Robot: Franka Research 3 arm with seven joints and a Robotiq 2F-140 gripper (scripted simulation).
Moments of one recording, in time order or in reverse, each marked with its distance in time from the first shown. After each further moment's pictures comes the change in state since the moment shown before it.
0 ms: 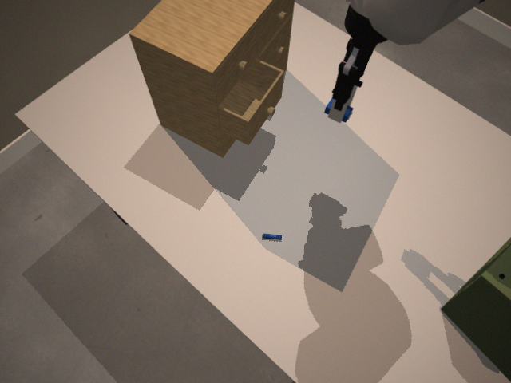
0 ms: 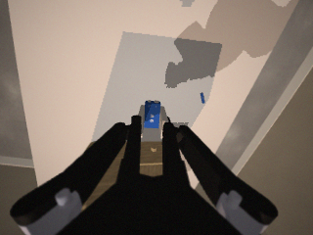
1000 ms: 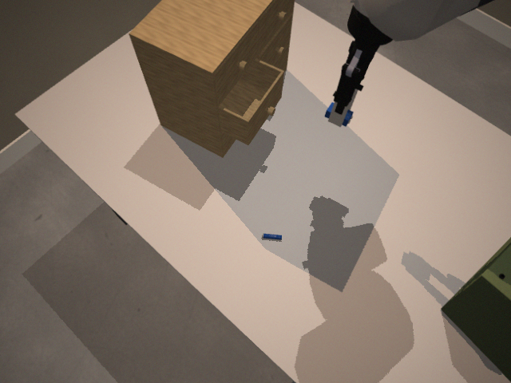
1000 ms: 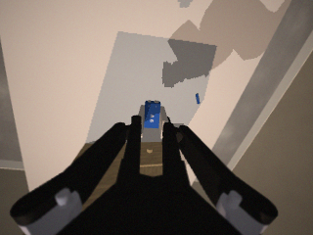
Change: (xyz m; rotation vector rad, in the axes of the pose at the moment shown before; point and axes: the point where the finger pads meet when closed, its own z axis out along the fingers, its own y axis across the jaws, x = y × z) arm 0.004 0.006 0.002 -0.040 -0.004 -0.012
